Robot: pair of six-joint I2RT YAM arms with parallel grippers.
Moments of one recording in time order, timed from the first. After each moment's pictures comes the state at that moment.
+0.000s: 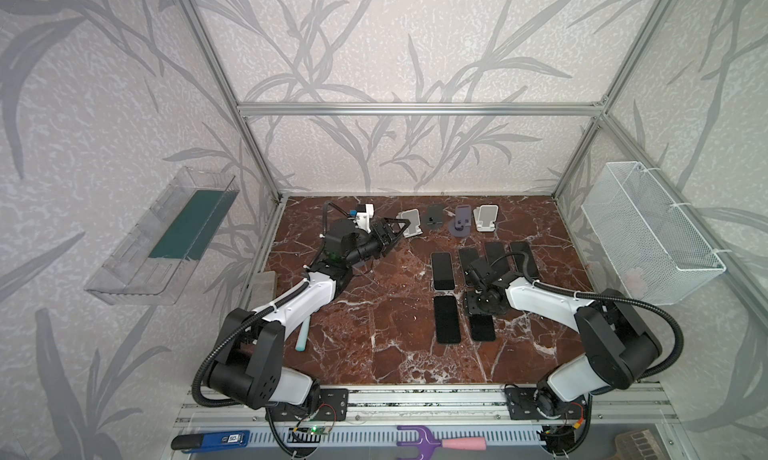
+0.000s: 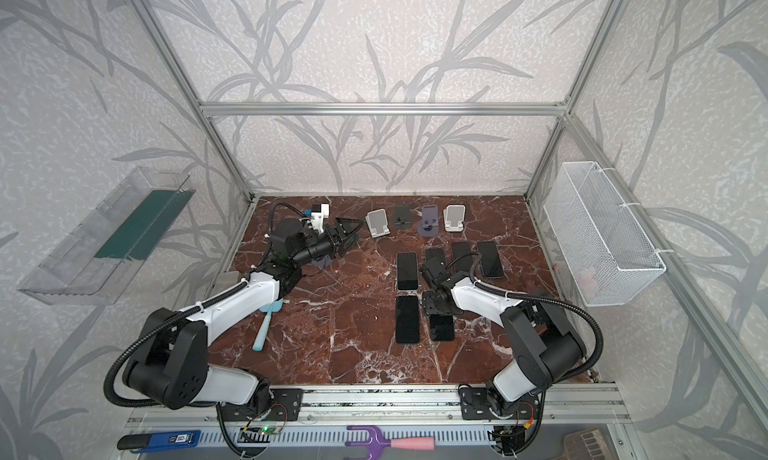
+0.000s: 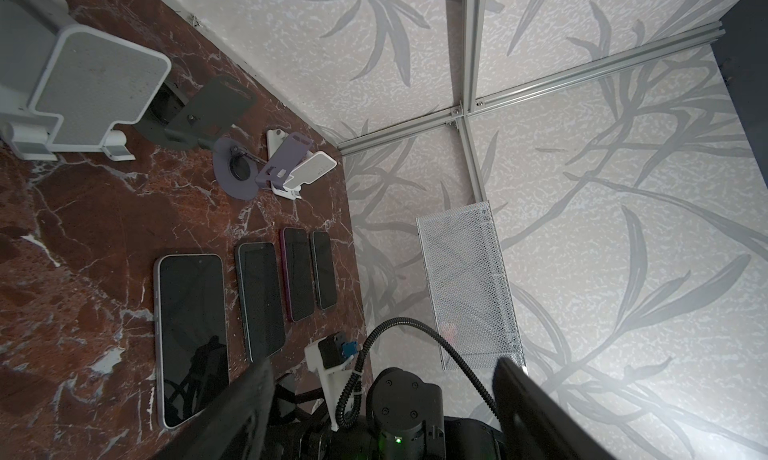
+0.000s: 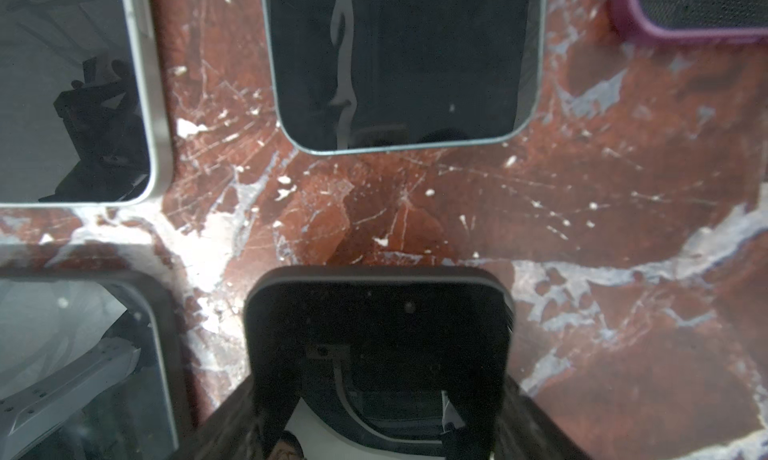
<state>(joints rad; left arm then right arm) -0.35 1.43 0.84 0.47 0.60 -1.19 0.55 1.56 0.78 -0.54 0.11 0.55</state>
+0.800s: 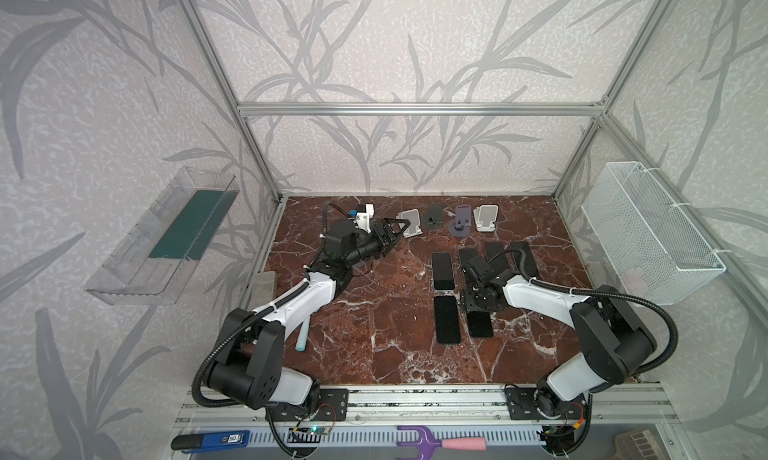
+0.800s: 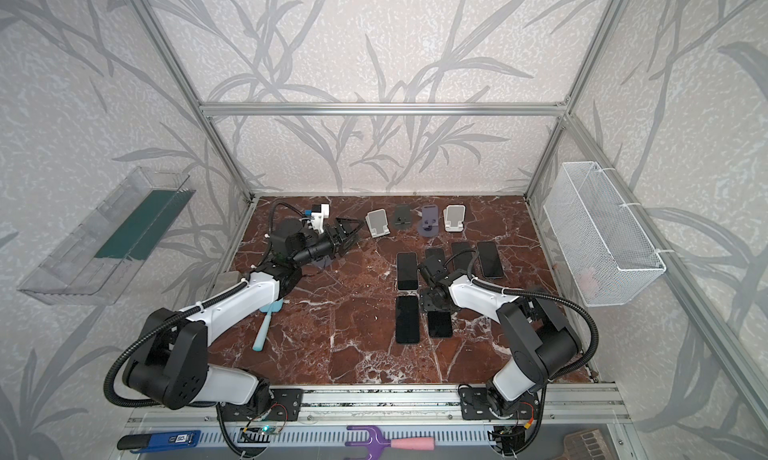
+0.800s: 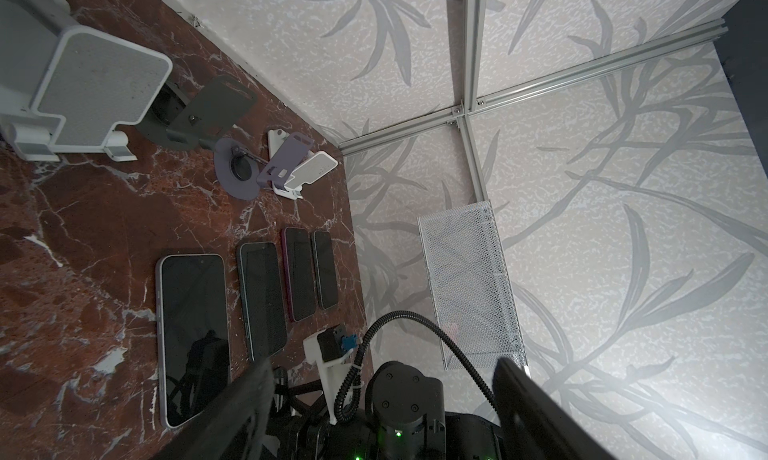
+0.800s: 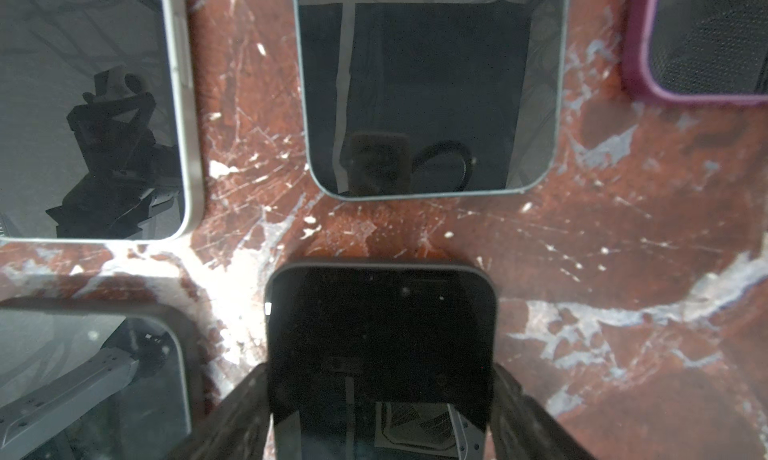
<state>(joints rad) -0.35 1.43 0.84 0.46 0.60 -1.18 0.55 1.58 0.81 -0.51 0.11 0.53</state>
